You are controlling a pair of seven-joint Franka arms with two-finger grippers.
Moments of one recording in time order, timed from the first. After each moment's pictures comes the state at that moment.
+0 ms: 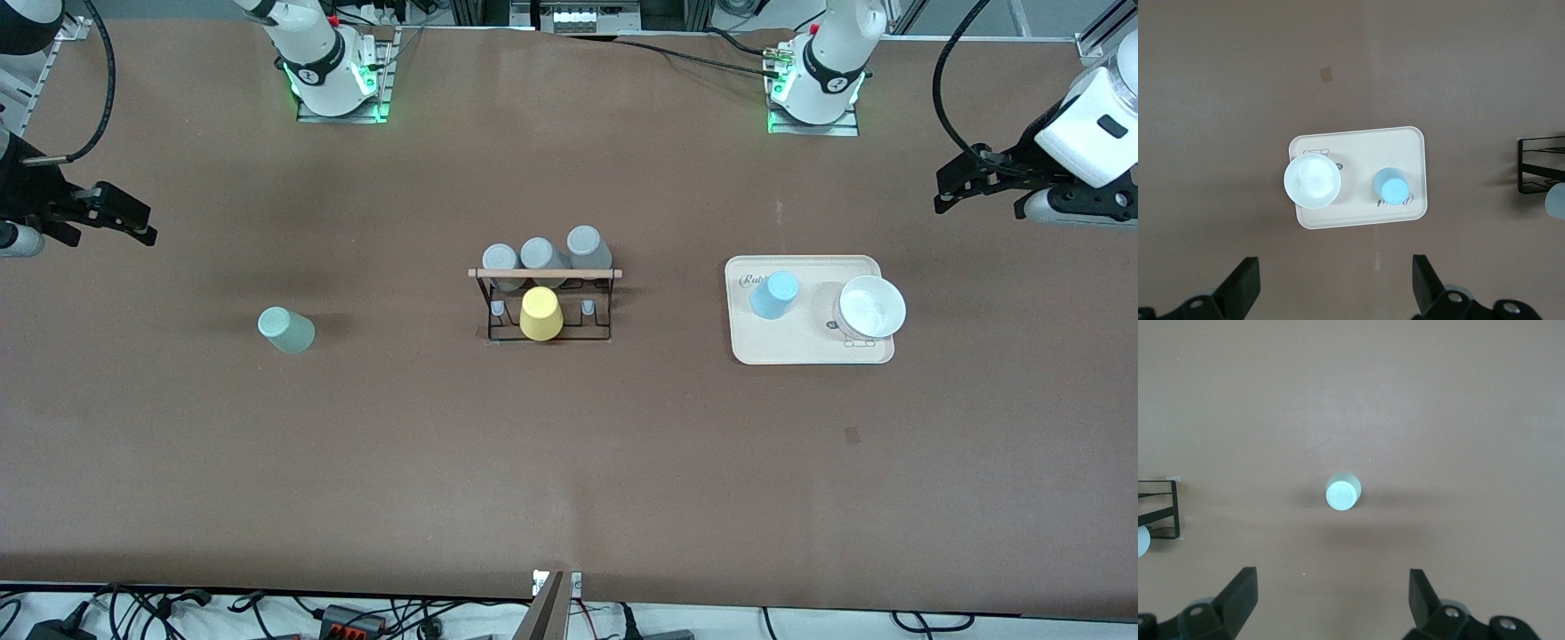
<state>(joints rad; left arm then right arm) 0.04 -0.04 -0.10 -1.62 -0.03 1.56 -0.02 -0.02 0.01 -0.01 -1.67 0.00 1.70 -0.05</state>
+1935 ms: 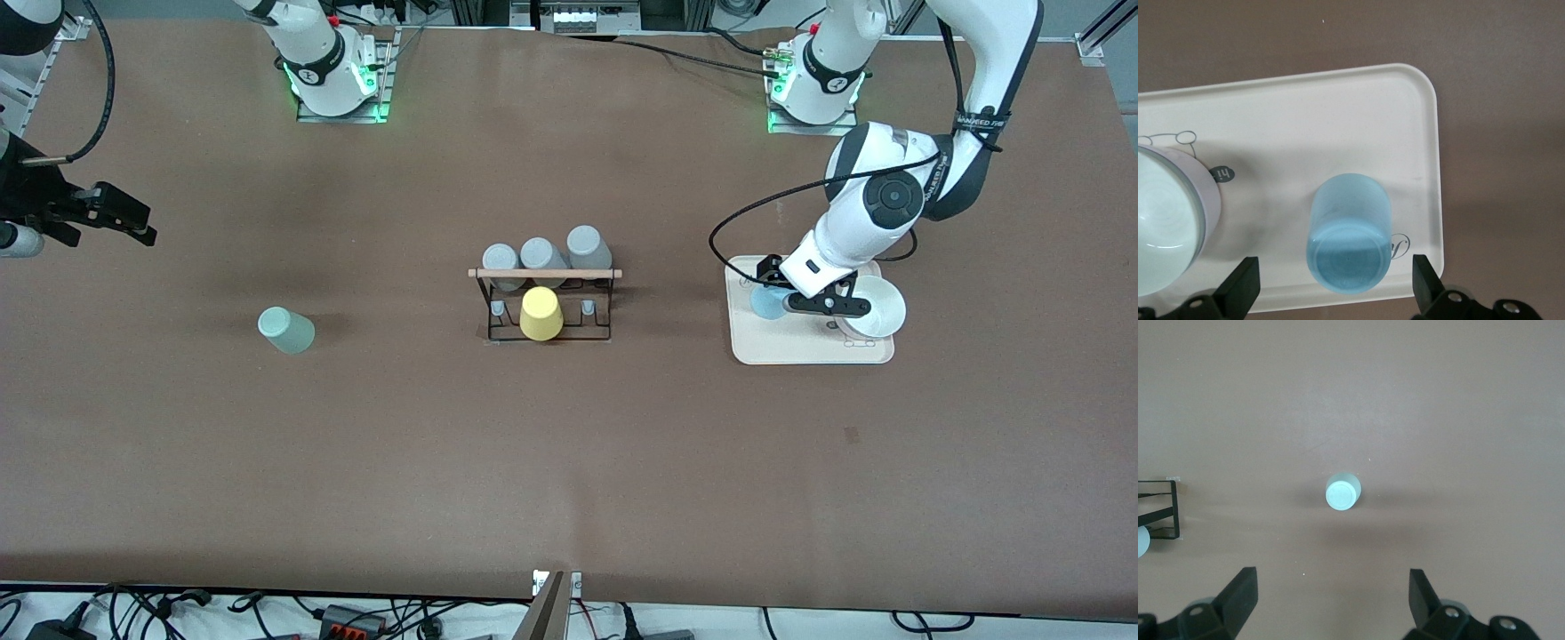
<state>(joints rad) -0.03 0.18 -0.23 -2.31 0.03 2.41 -0.21 -0.02 0.01 -0.01 -1.67 0.00 1.70 -0.05</state>
